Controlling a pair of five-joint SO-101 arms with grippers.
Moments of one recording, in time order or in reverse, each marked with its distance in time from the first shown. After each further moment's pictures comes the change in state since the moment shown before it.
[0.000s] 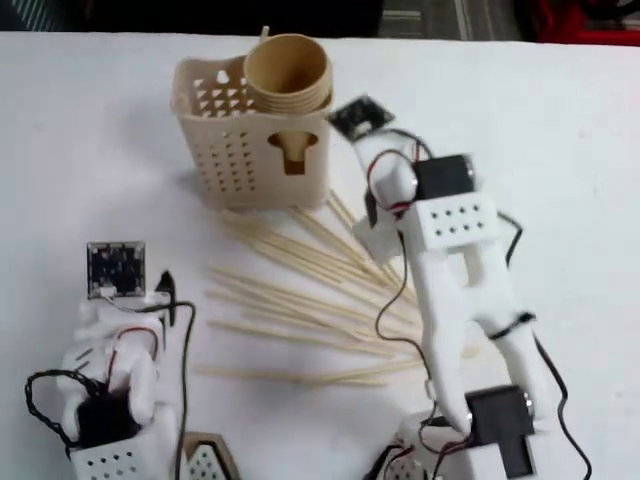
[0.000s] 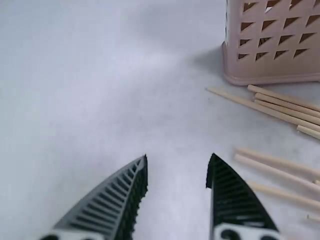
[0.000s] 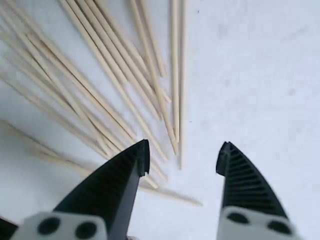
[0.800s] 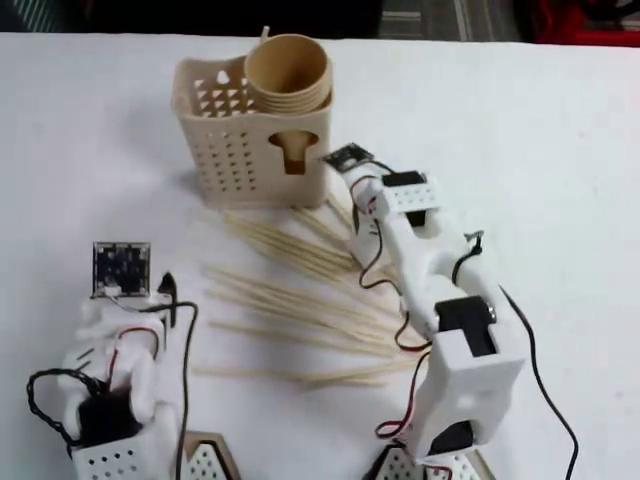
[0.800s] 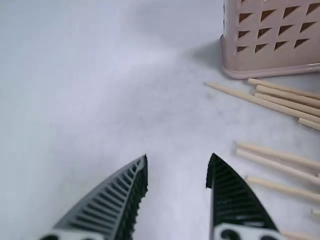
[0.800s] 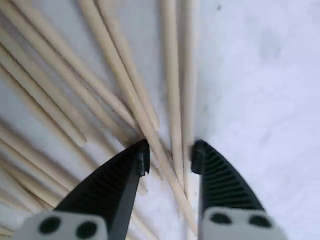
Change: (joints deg) left arm 0.0 -0.1 0.5 0.0 -1.9; right arm 2.5 28.8 4.4 -22.6 3.0
